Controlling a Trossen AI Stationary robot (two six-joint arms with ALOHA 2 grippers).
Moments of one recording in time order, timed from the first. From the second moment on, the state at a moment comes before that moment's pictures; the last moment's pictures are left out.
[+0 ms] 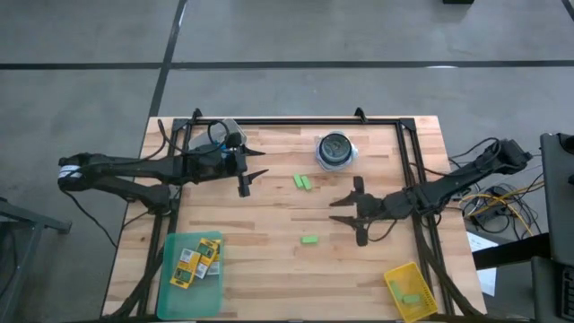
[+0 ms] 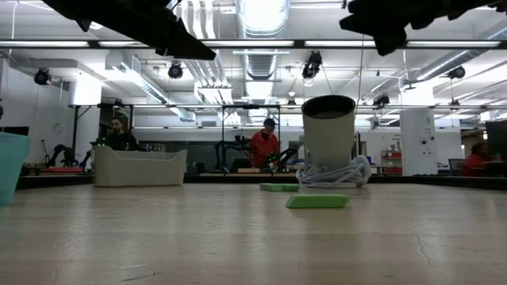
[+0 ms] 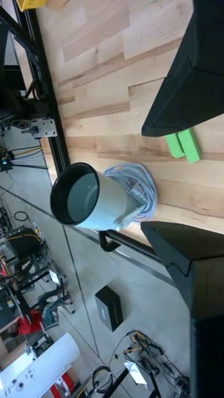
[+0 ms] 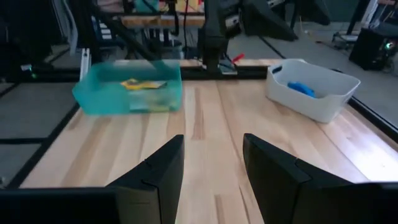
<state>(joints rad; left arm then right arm) 0.12 1.03 0.68 0.12 -0.21 0.31 0.40 1.07 0.54 0.29 0.42 0.14</state>
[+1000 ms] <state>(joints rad) 0.12 1.03 0.68 0.12 -0.21 0.31 0.40 1.66 0.56 0.46 0.32 0.13</state>
